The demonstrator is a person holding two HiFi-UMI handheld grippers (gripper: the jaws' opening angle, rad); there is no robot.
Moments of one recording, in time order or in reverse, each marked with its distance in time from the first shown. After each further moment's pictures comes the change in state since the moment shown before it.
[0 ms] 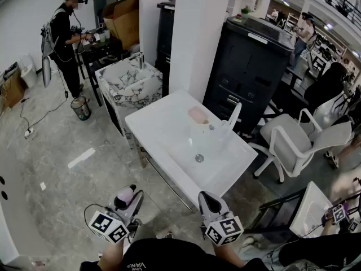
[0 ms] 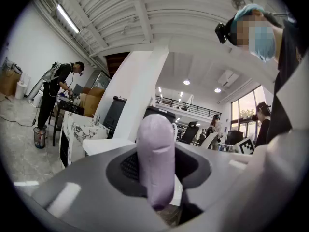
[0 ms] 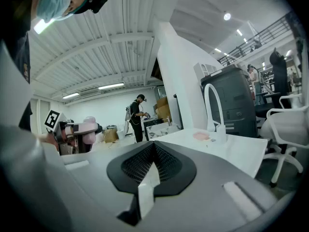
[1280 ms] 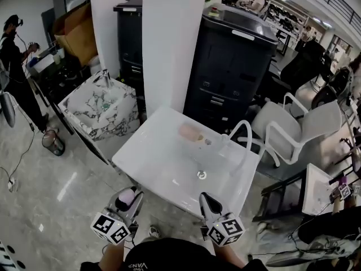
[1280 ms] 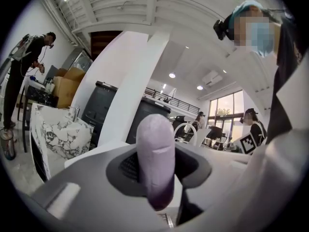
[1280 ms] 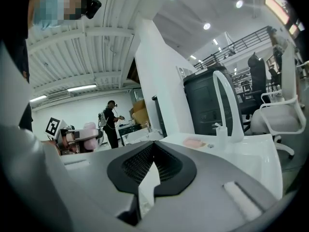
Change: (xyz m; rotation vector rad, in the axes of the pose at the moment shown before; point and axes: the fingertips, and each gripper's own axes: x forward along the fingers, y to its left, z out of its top) left arm 0.165 0.174 0.041 0.004 0.126 -0.305; right arm 0.169 -0.028 0.025 0.094 -0.066 -0.319
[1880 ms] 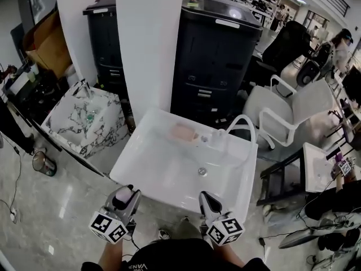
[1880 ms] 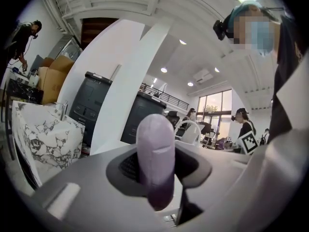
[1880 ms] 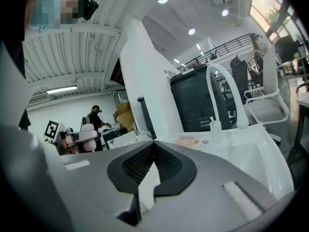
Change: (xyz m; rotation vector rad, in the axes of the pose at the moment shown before) left arm 0.043 0.076 0.008 0.010 0.075 -0.157; right arm 0.044 0.007 -0.010 0.084 -0.037 -0.199
